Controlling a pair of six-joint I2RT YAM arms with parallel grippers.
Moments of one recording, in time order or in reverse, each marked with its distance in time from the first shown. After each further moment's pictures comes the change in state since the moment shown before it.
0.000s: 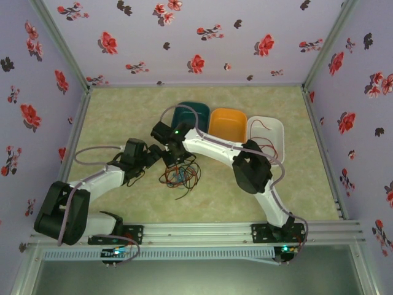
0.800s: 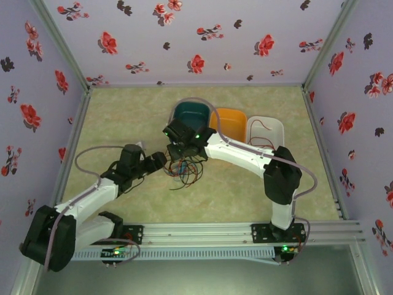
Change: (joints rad) left arm -0.082 -0.223 -0.092 0.032 0.176 0.161; right arm 0.000 -0.302 -0.293 0.291 0.116 0.004
